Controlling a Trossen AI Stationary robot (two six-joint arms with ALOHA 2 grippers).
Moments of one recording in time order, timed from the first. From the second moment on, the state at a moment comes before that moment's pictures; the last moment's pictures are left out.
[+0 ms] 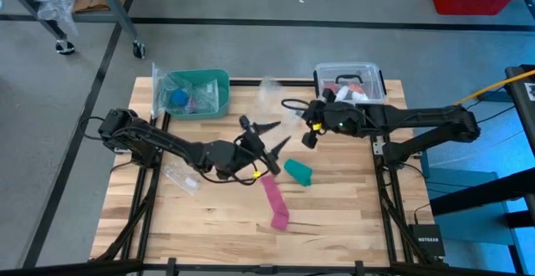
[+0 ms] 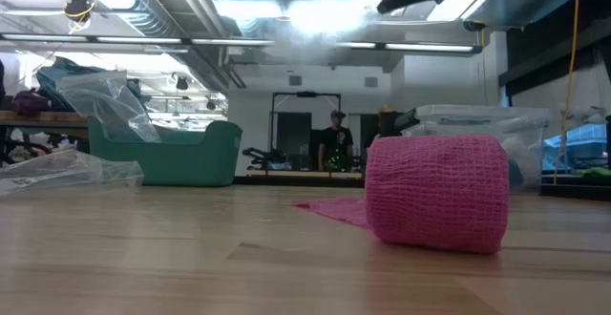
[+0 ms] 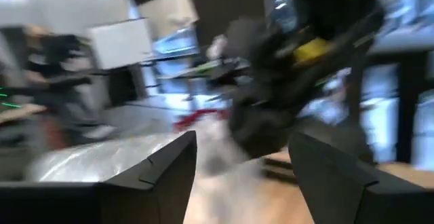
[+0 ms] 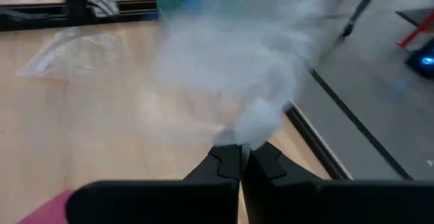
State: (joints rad) left arm -0.28 1.64 1.23 0.58 -0.92 0.24; right arm 0.02 1.21 1.13 -0.48 0.45 0.08
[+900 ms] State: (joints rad) left arm -0.21 1.68 1.23 0.01 -0.47 0.09; right arm -0.04 1.17 1.13 -0.77 0.45 0.06
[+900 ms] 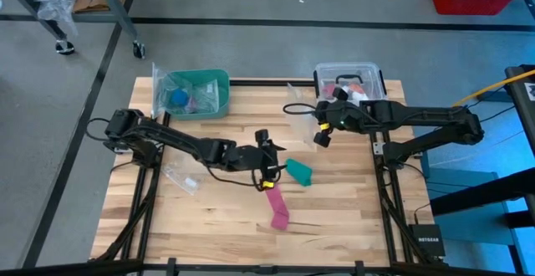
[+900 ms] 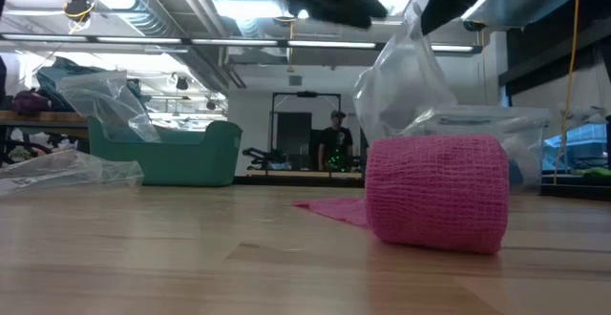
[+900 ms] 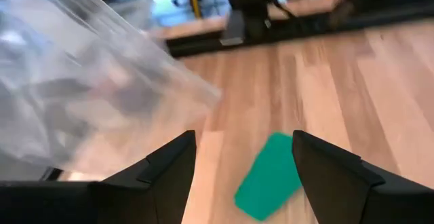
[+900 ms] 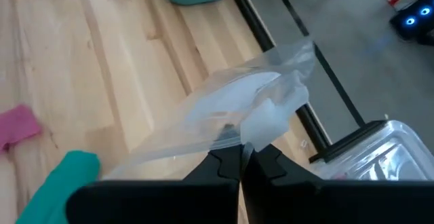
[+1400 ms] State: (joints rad) left arm -0.07 1.94 1.23 0.19 -0.12 0.11; right arm -0.04 1.17 1.13 -0.79 0.40 0.04
